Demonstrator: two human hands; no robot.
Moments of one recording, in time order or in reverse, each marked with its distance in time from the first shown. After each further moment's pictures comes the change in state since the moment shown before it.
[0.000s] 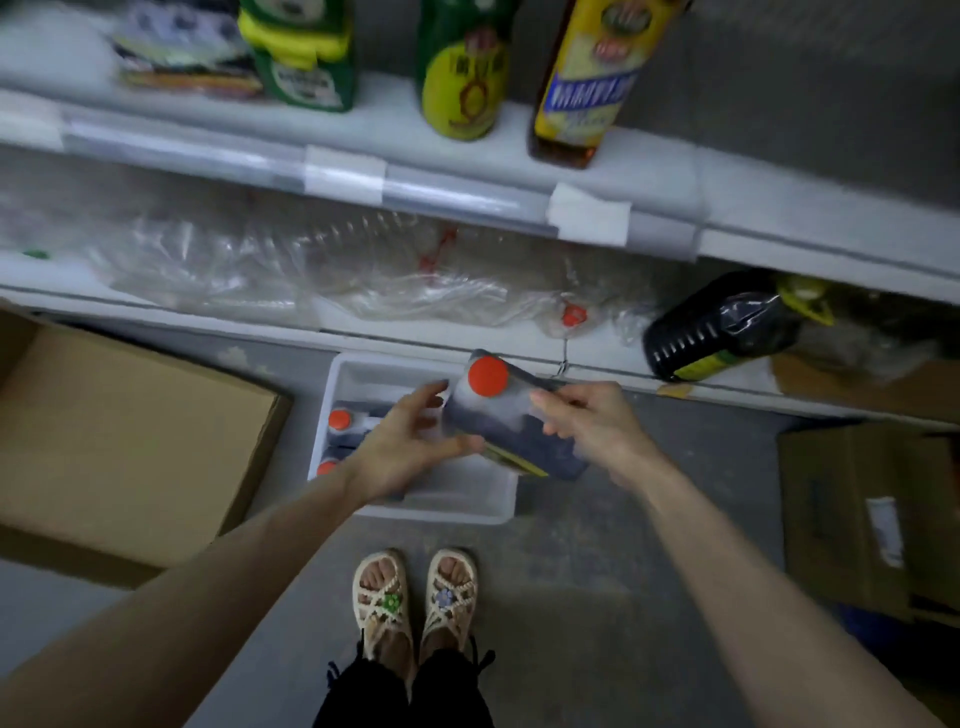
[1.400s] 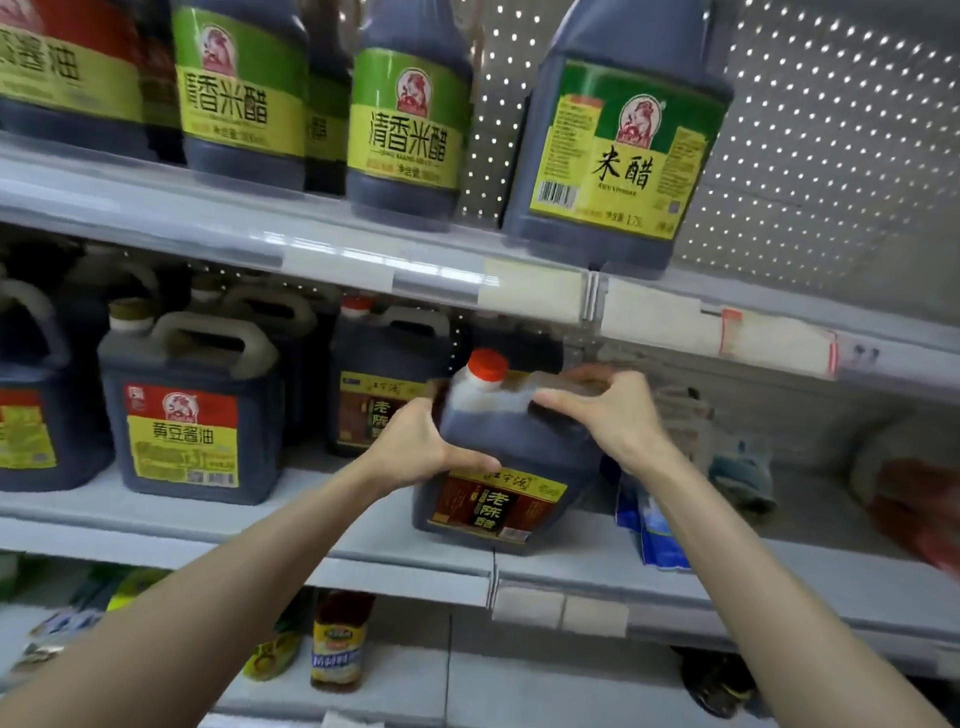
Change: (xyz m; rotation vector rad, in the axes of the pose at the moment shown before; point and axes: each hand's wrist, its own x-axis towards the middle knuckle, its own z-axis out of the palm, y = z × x) left_hand -0.012 0.604 0.044 0.273 0.281 0.706; right_hand -0.123 -0.405 -0.433 -0.087 0.512 -0.845
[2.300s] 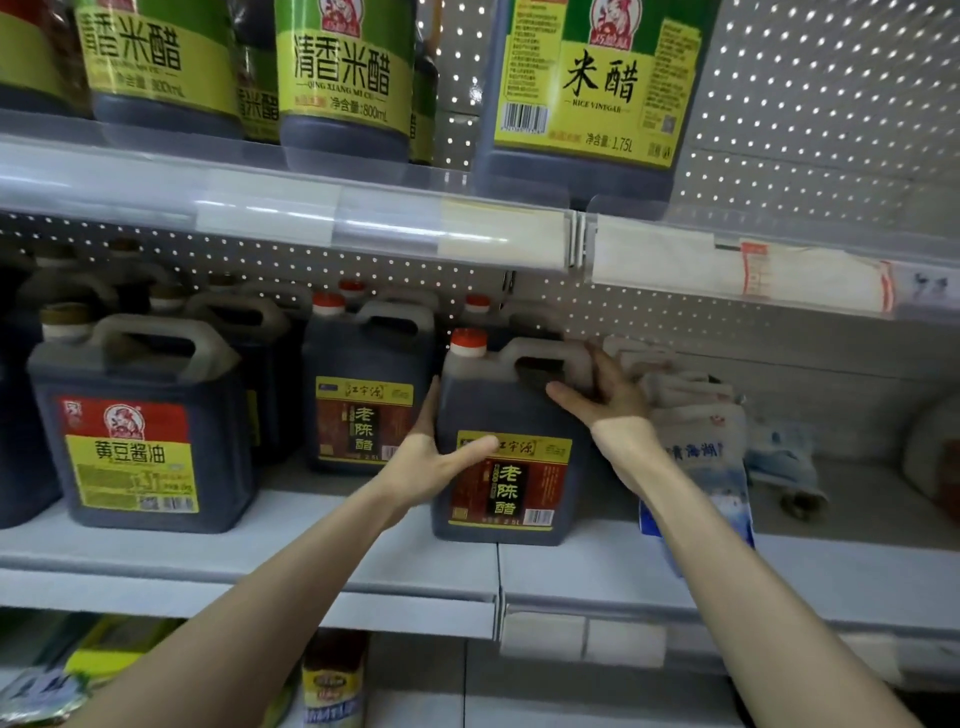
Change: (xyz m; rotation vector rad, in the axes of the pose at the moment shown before) left_hand 0.043 -0.053 0.044 -0.219 0.017 0.000; right_hand 0.037 0.087 0.028 0.251 0.089 0.001
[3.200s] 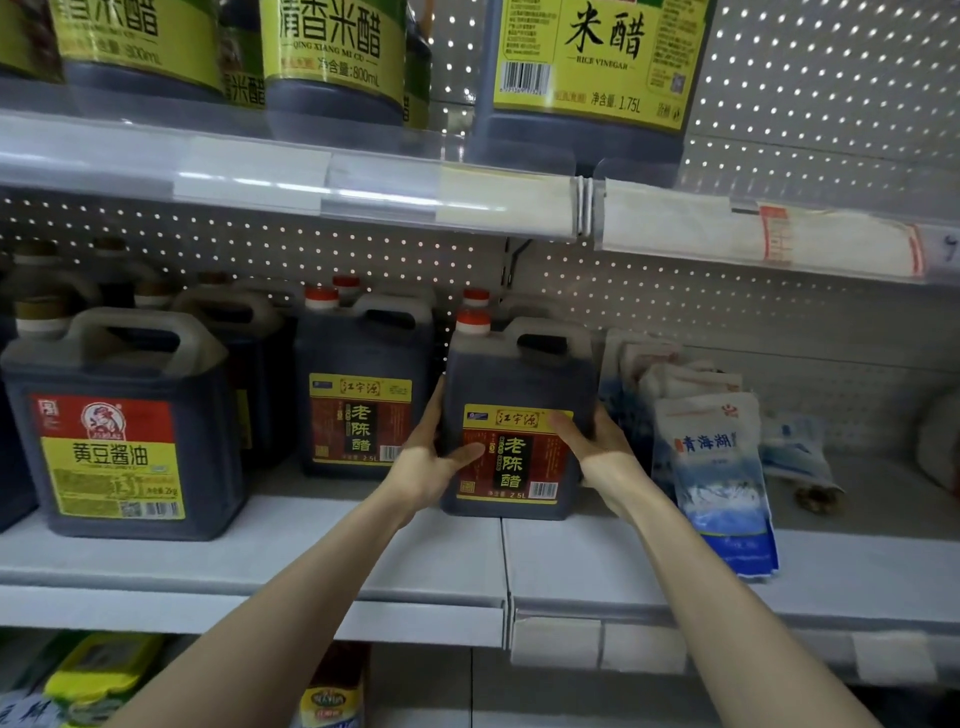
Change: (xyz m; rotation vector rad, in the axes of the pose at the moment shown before) left_hand 0.020 -0.028 0.010 -0.034 0.119 0.015; right_hand 0.003 0.067 0.021 0.093 -0.054 0.227
